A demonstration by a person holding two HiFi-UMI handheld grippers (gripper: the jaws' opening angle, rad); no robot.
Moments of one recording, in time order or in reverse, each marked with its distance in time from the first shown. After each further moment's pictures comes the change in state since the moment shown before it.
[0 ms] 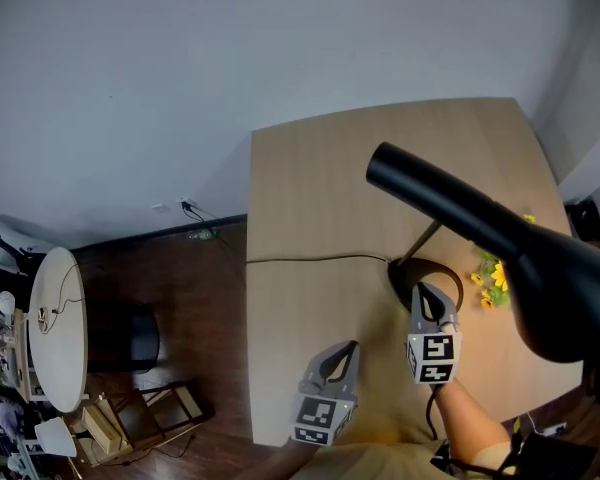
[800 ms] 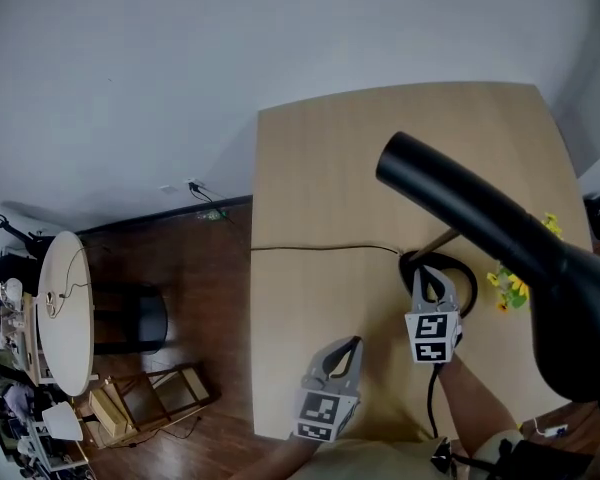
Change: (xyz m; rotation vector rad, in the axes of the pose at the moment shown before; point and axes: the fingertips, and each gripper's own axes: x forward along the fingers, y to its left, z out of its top) left arm 0.010 0.008 -0.012 -0.005 0.070 0.040; right arm 0.056 0.004 -0.032 -0.143 0.106 0.026
